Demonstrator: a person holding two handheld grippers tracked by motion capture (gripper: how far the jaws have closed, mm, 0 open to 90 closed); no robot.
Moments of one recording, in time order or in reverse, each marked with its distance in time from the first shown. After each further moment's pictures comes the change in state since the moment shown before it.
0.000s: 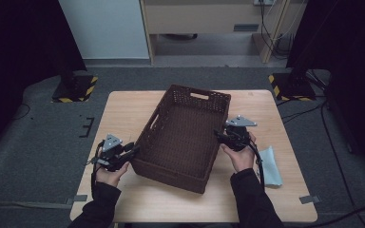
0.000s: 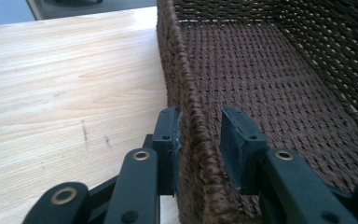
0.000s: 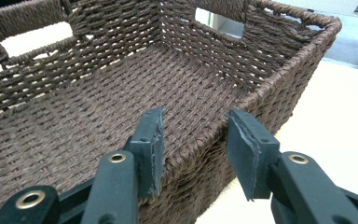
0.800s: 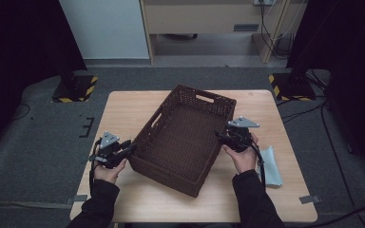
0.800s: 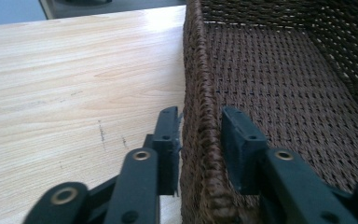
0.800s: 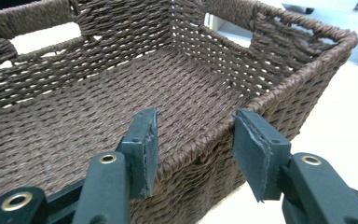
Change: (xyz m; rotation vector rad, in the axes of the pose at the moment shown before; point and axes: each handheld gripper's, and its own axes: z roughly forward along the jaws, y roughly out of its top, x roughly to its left) left arm 0.014 0.001 0.002 -0.005 0.026 -0.014; right arm -0.004 -0.003 -0.005 -0.004 0.005 0.011
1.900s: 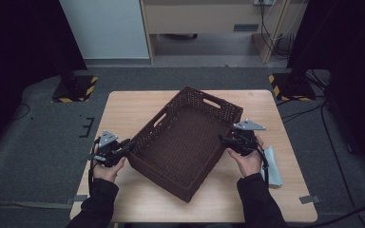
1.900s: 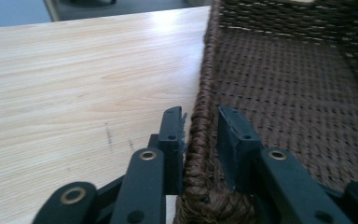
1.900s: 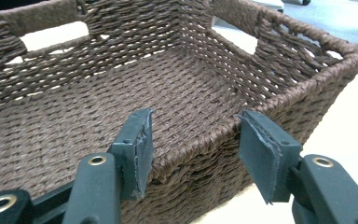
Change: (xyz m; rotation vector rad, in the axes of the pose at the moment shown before) left arm 0.006 0.003 0.003 -0.002 0.029 -0.013; right arm -0.003 -0.006 -0.019 0.013 -0.006 0.036
